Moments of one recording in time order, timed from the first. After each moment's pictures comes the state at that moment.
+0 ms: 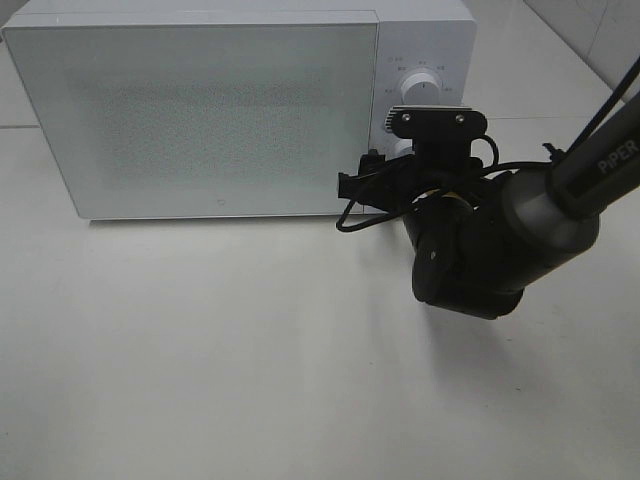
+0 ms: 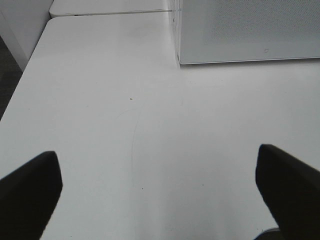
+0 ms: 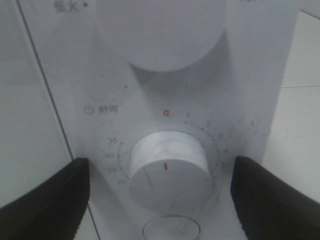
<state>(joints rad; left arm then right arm) 0.00 0.00 -0.50 -0.02 1.05 0.05 0.64 2.11 -0.85 0.75 -1.13 -0.25</state>
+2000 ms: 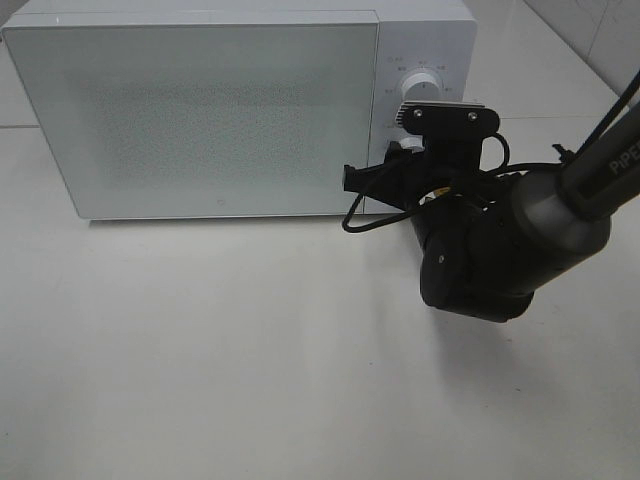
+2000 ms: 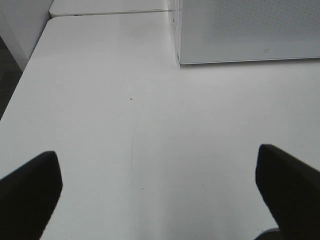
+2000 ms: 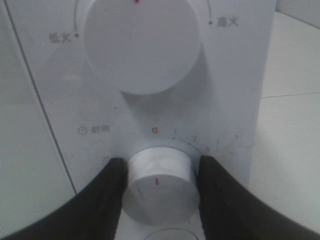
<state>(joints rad) 0.00 0.00 -0.50 -0.02 1.05 0.05 0.63 2.09 -0.82 0.72 -1.18 -0.16</state>
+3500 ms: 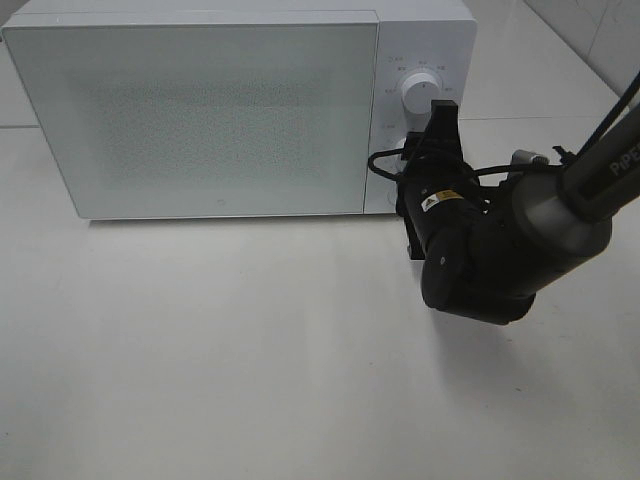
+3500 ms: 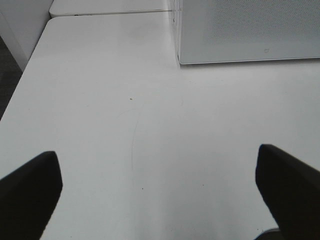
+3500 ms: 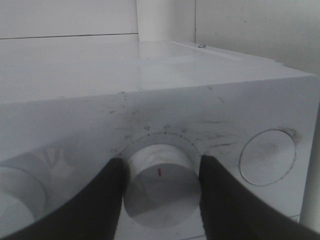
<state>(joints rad) 0.00 0.00 -0.50 -0.02 1.05 0.05 0.63 2.09 -0.81 0.74 -1.18 1.33</state>
